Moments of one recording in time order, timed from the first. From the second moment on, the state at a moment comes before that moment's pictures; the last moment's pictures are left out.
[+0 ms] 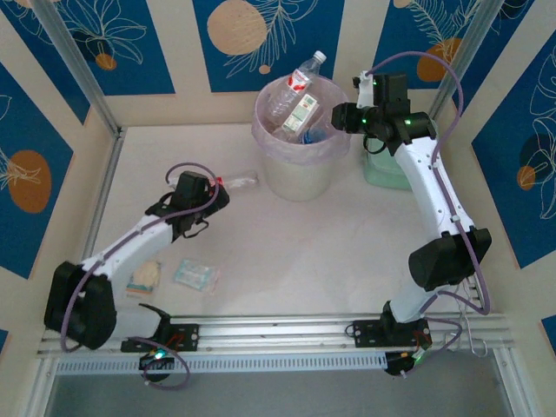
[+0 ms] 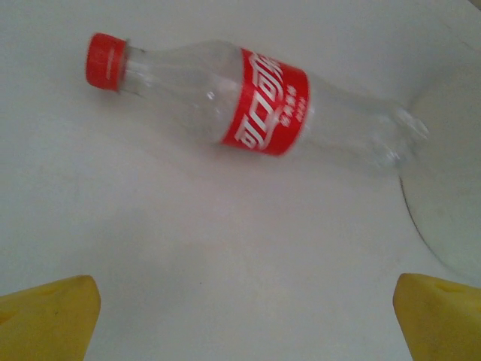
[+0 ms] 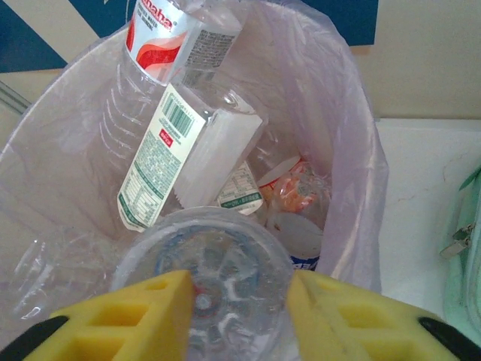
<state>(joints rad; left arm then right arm) -0.39 1.34 0.88 -0.38 -0.20 -0.85 0.21 1.66 1.85 -0.82 -0.21 0.21</state>
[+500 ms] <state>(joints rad) -0.38 1.65 1.00 -0.23 -0.27 -1.30 0.16 1.45 1.80 -1.00 -0.31 0.21</state>
